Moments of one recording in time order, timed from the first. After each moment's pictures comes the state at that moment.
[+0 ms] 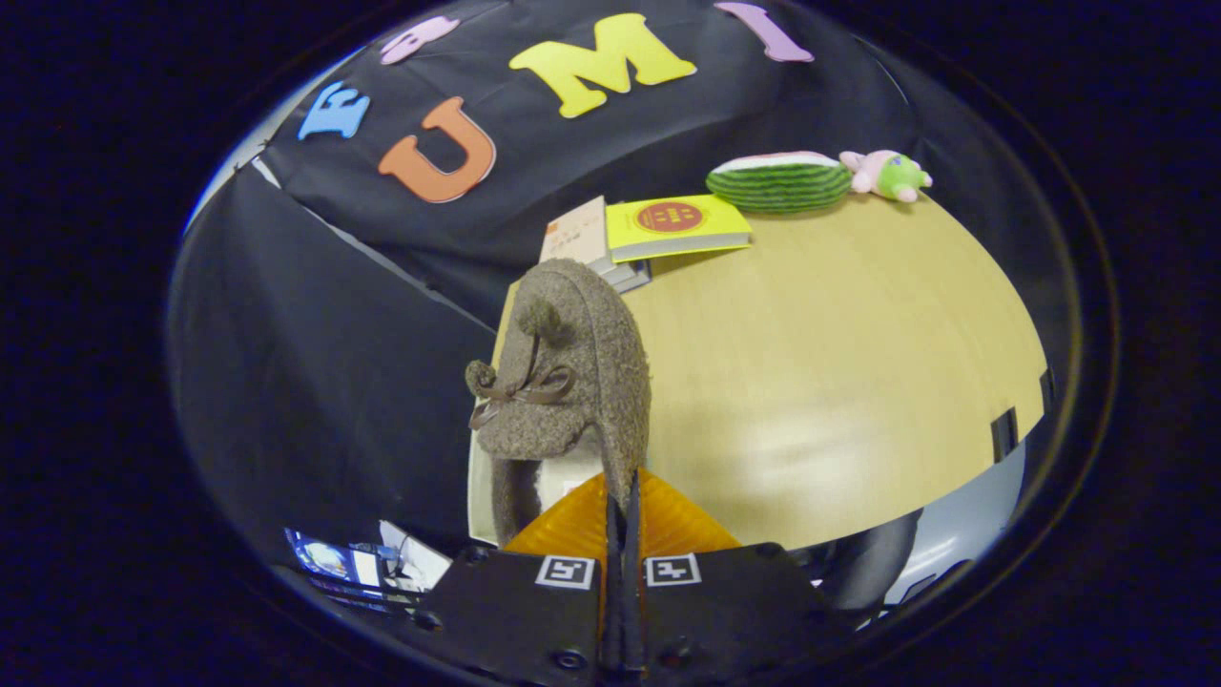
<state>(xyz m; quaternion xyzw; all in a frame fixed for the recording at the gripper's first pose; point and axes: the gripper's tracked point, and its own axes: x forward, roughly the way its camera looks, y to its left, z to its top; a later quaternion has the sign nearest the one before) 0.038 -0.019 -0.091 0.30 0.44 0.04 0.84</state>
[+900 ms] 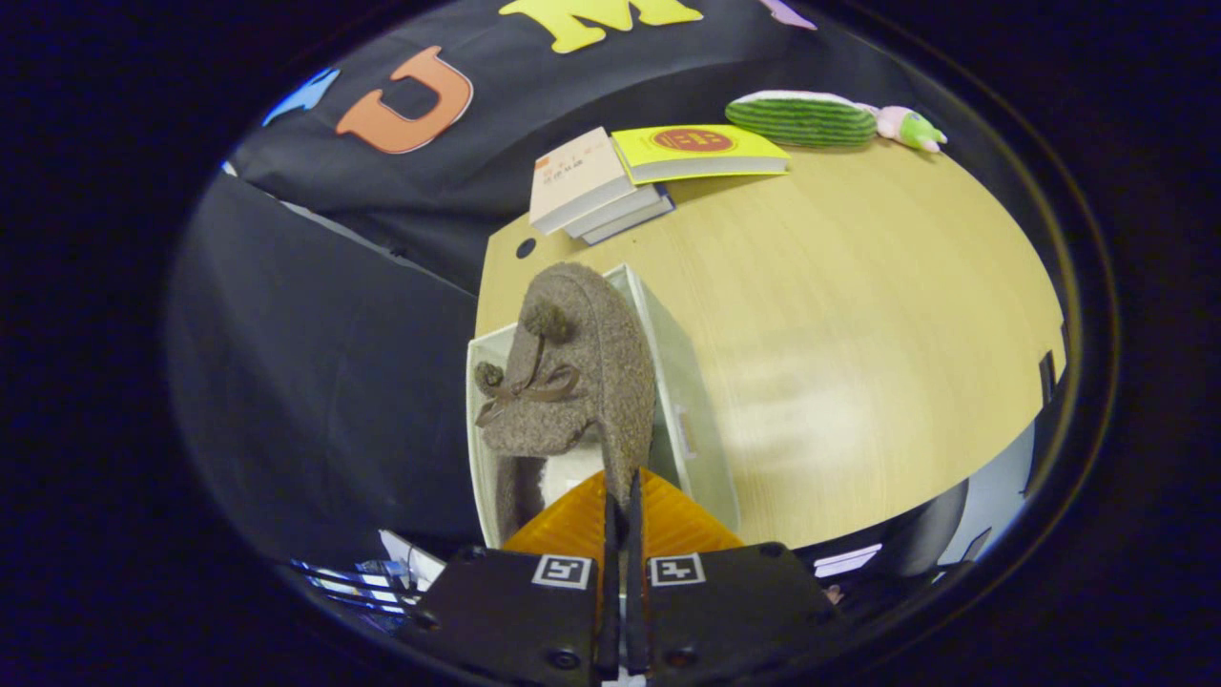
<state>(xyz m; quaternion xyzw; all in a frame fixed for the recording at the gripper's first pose) 0.080 0.082 -0.172 0.32 0.52 0.00 0.79</state>
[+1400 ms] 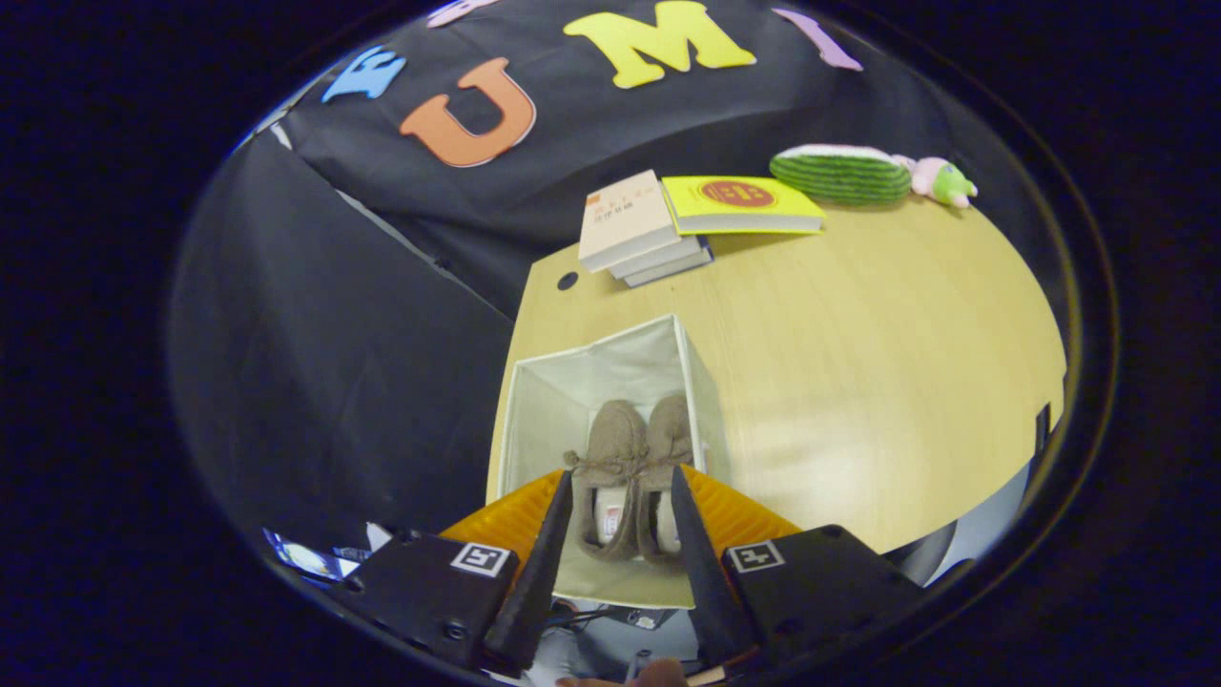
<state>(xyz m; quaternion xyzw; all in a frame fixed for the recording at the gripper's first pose) 0.089 0.077 -0.130 0.25 0.43 0.04 0.87</state>
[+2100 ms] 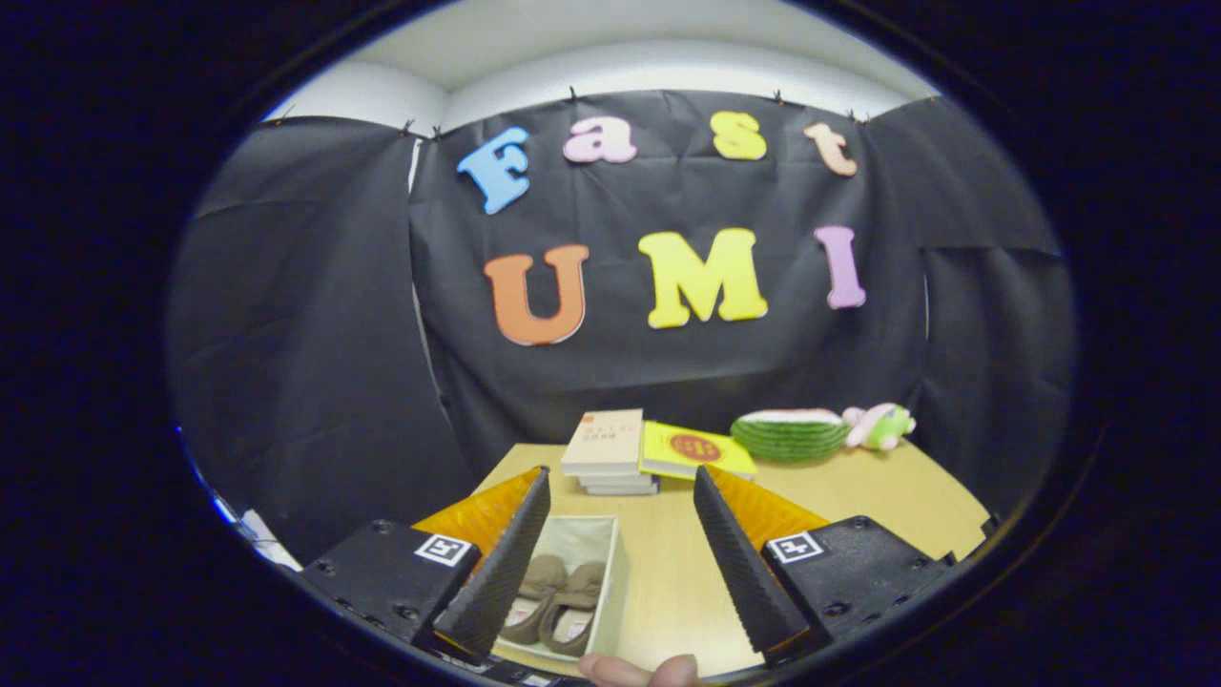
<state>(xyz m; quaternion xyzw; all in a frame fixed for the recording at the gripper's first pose) 0.045 -0.002 0.018 0.07 0.07 -0.03 0.99</state>
